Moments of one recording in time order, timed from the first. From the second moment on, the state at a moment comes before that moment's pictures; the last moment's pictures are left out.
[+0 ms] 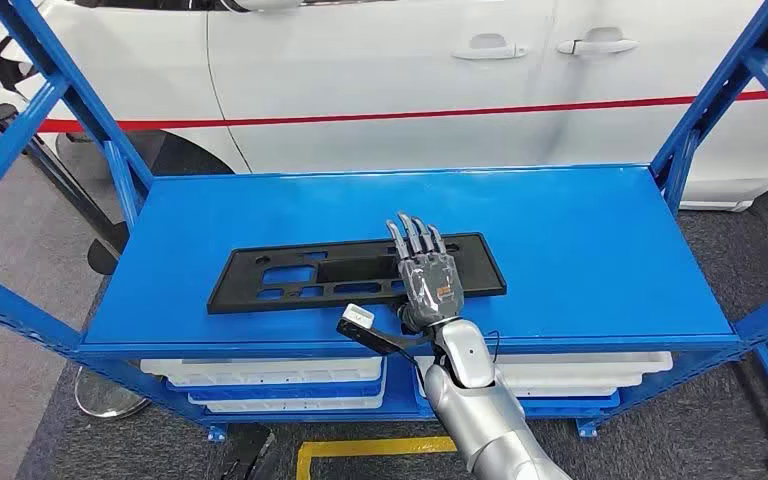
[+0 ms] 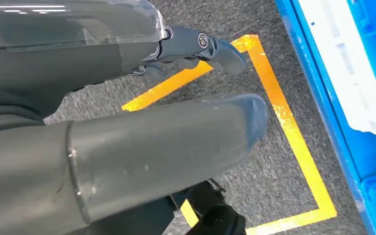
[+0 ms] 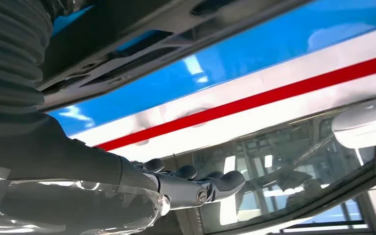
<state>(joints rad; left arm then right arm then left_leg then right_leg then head) -0.25 -0.20 0.89 -0.22 -1.19 -0.10 -0.32 -0.50 0.34 0.10 -0.80 1.42 -0.70 -0.19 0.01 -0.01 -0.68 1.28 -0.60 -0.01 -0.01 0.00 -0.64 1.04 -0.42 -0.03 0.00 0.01</state>
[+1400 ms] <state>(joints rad) -0.26 -0.20 0.91 -0.22 -1.09 -0.02 -0.42 -0.48 0.31 0.07 -0.94 1.31 -0.70 -0.35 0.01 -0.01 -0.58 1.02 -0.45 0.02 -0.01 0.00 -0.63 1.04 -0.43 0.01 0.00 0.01</state>
